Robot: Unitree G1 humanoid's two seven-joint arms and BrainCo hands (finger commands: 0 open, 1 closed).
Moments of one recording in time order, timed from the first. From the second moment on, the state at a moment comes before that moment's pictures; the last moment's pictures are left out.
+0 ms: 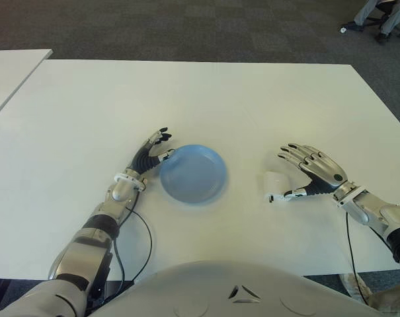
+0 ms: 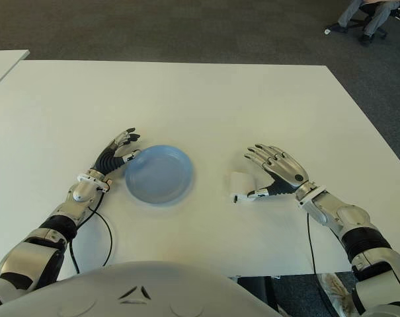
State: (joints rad) left arm -0.23 0.30 -0.16 1.00 0.21 -0.77 0.00; right arm -0.11 -0.95 0.40 0.57 -0.97 -0.62 -0.59
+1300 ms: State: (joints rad) left arm -0.23 0.30 -0.16 1.00 0.21 -0.76 0.01; right arm 0.24 -0.95 0.09 0.10 -0.78 -0.57 -0.32
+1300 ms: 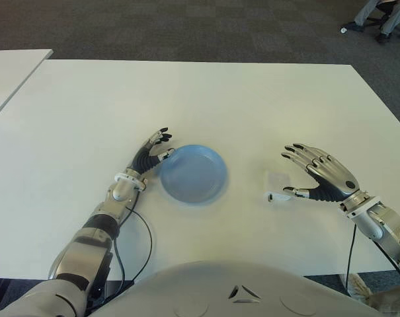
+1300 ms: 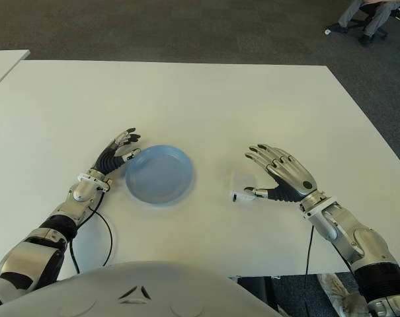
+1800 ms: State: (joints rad) left arm -0.23 0.30 -0.16 1.00 0.21 -0.76 0.01; right arm 0.26 -0.93 0.09 0.11 -0.79 -0.57 -0.31
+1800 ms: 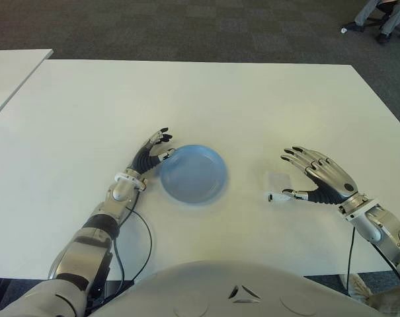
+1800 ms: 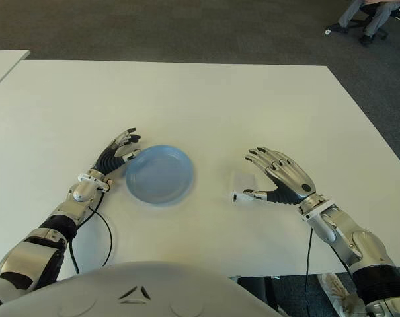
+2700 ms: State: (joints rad) left arm -0.23 0.30 -0.16 1.00 0.21 -0.76 0.01; right arm 0.12 -0.89 0.23 0.35 -0.96 -0.59 -0.49
